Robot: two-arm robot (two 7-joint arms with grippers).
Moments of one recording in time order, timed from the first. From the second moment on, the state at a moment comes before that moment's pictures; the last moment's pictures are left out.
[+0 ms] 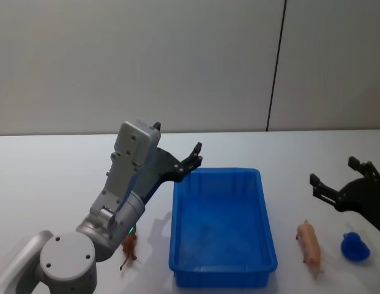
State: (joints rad) left arm -0.24 0.38 0.45 -1.63 -0.20 0.01 -0.01; right arm 0.03 0.41 -0.17 -1.65 0.29 0.10 0.25
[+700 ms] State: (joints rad) left arm -0.24 0.38 0.45 -1.63 -0.20 0.01 -0.01; right arm 0.01 0.49 -0.13 -1.58 0.29 0.19 0.36
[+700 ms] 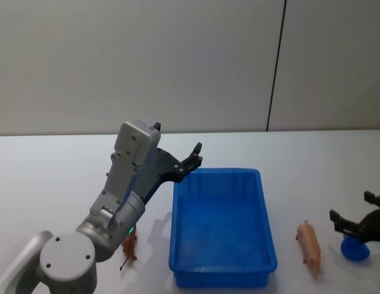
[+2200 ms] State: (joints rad) left arm -0.24 0.38 0.45 -1.63 -0.20 0.01 -0.01; right arm 0.02 0.47 -0.16 -1.44 0.23 0.26 0.41
